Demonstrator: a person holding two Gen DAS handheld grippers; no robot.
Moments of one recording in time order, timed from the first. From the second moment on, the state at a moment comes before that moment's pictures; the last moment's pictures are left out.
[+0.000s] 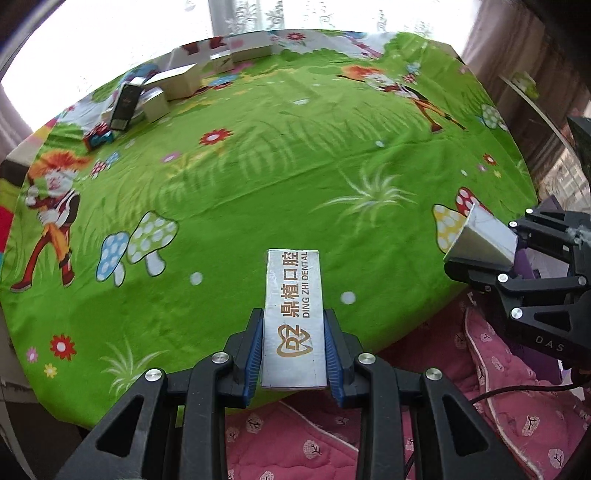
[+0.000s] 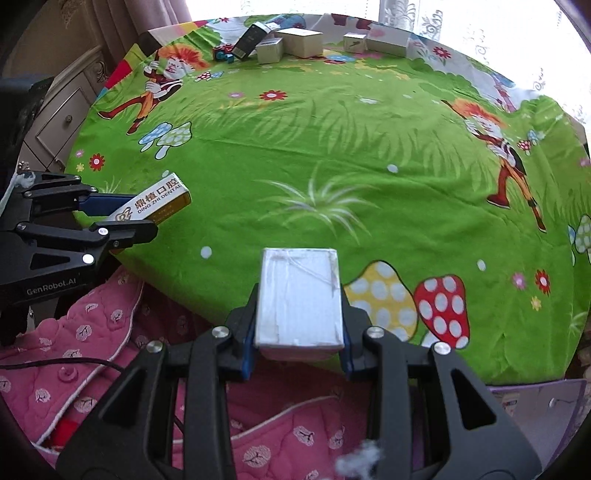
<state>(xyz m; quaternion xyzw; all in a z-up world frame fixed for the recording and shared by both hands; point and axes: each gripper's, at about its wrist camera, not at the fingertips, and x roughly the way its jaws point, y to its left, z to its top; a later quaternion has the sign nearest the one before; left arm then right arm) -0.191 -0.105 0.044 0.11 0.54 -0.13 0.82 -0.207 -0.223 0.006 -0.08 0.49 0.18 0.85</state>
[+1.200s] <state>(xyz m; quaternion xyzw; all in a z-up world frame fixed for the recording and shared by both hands) -0.276 -0.428 0.033 0.34 0.49 -0.43 0.68 -0.347 -0.490 0.004 0.09 0.48 -0.12 0.86</state>
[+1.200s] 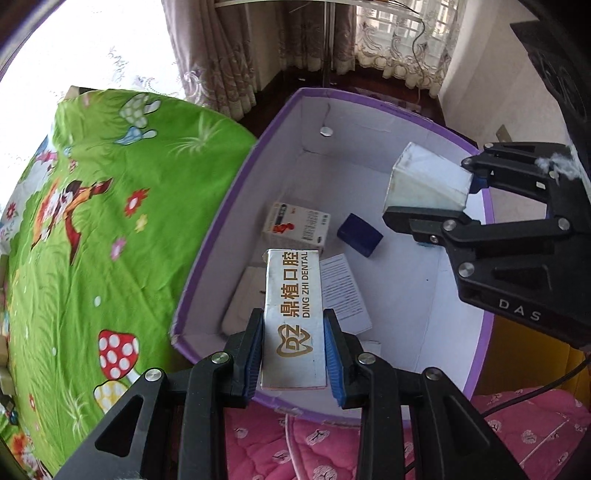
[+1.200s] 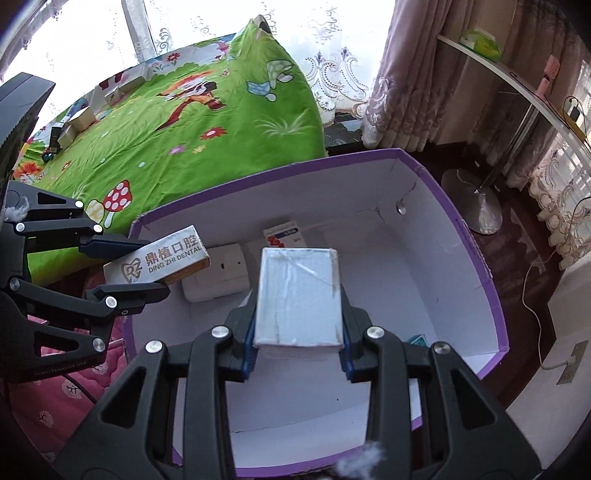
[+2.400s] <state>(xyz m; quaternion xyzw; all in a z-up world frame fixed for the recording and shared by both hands) -0.153 -0.266 0.062 0.02 0.52 -0.36 0.77 -0.250 -0.392 0.006 -0.02 0.50 -0.06 0.86</state>
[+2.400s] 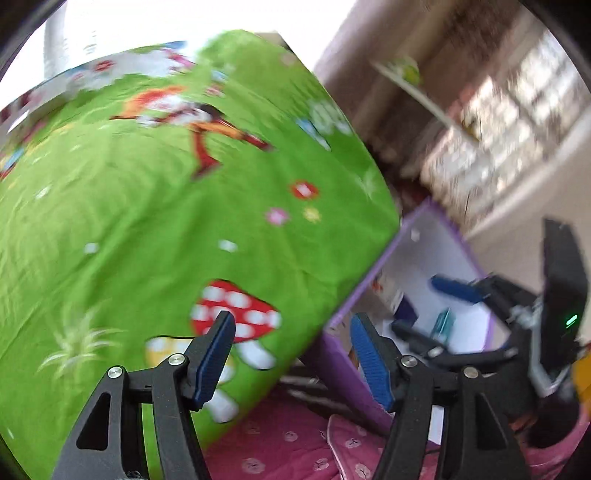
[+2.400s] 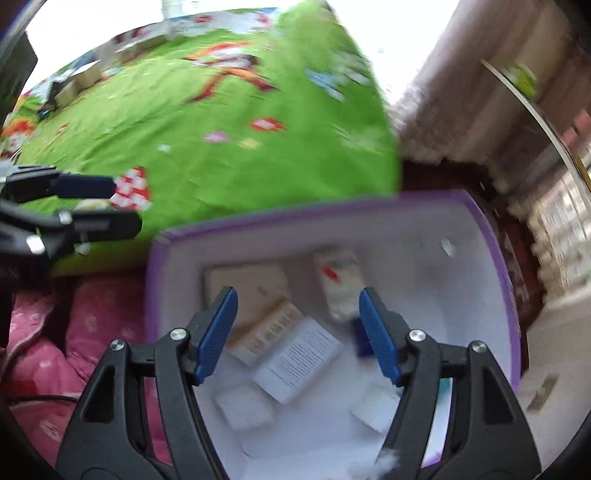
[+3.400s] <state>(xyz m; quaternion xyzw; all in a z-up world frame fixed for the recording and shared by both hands) -0.063 0.055 0.005 -0.04 0.44 0.08 0.89 0.174 -0.071 -0.011 -0.16 0.41 0.25 0.86</state>
